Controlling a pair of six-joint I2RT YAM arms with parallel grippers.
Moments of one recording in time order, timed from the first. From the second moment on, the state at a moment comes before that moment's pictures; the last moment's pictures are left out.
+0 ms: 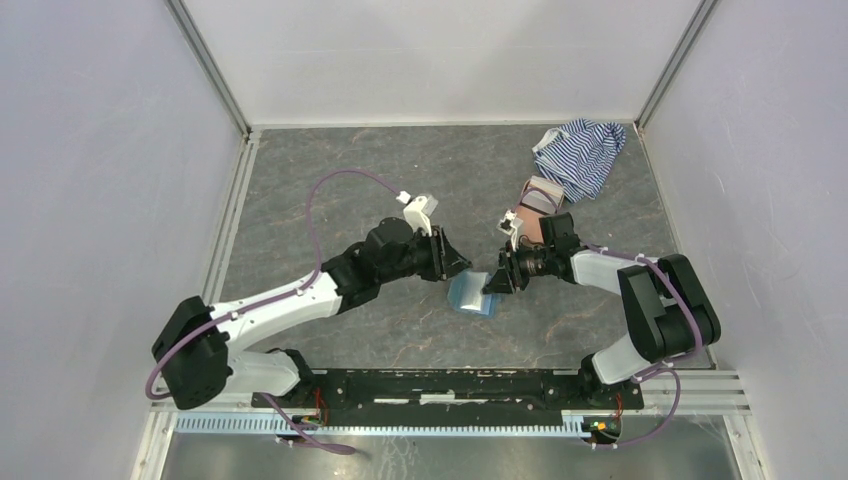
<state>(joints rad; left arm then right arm) -0.90 1.26 0.81 0.06 0.09 -0.74 0.26 1.54 0.60 -0.02 -0.96 -0.13</state>
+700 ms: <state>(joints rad) -0.96 1.45 0.74 0.29 0.23 -0.80 0.26 1.55 0.60 0.10 -1.08 0.00</state>
